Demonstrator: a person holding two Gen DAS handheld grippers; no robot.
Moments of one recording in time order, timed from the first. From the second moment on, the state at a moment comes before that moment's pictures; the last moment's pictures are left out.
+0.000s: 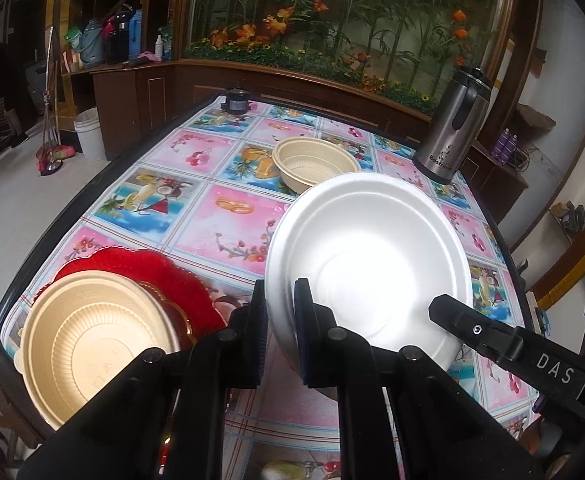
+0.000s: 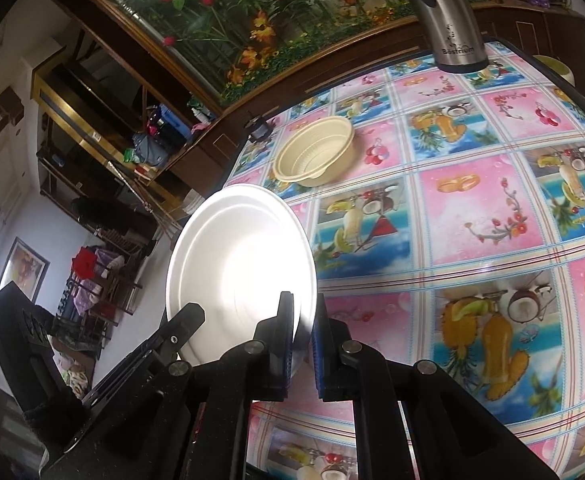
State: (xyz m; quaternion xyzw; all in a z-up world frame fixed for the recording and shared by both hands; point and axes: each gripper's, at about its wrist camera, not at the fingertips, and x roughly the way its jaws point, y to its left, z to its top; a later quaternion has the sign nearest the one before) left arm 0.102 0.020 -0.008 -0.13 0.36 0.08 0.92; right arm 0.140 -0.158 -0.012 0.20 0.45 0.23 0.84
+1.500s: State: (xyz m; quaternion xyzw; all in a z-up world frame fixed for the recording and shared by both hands) left arm 0.028 0.123 0.004 -0.17 0.33 0.17 0.91; right arm 0.107 -0.033 0.006 0.12 0.45 0.34 0.82
